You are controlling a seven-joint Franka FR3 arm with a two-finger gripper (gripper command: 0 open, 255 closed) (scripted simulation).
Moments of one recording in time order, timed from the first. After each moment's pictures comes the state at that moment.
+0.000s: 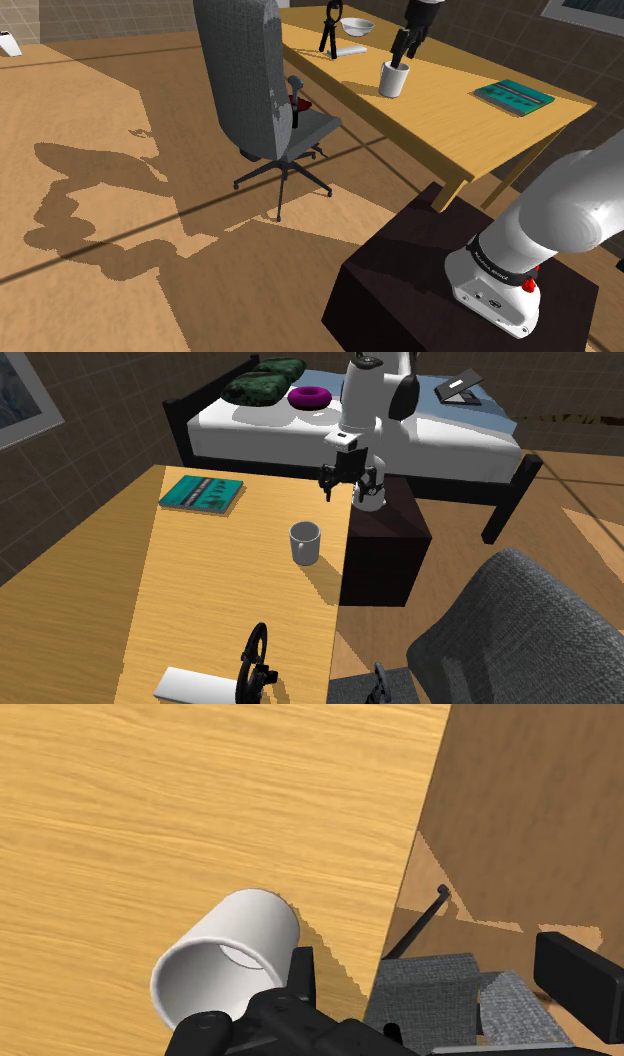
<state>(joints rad) -0.06 -0.23 -0.25 -2.11 -0.11 2.00 -0.37</state>
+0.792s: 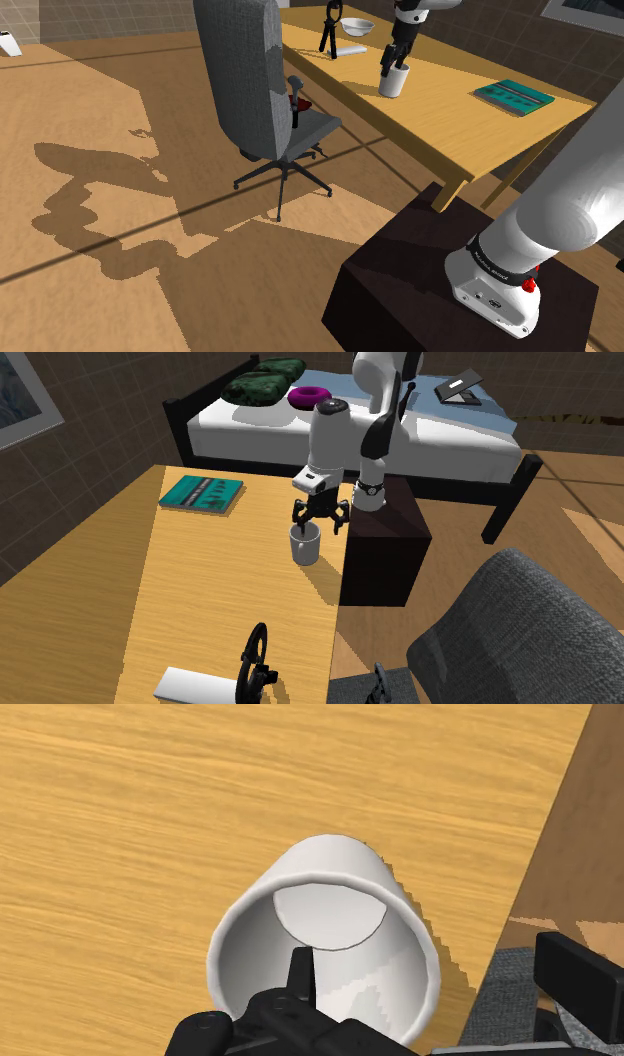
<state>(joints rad) -0.10 0.09 -0.32 -1.92 0.01 2.11 -0.53</state>
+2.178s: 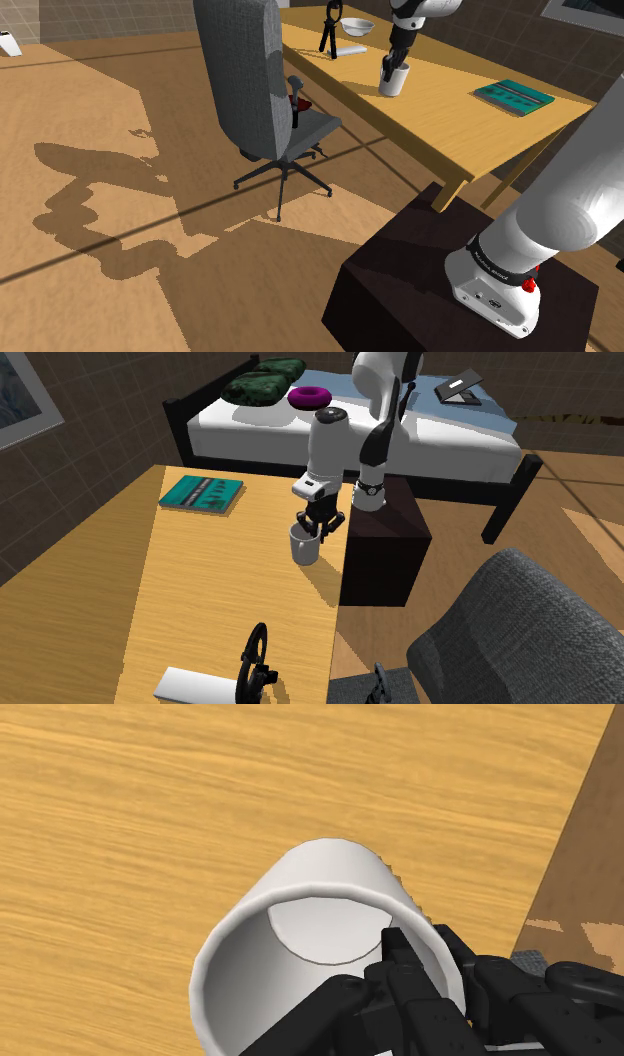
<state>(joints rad) -0.10 0.12 -0.32 -1.94 0.02 2.14 -0.53</state>
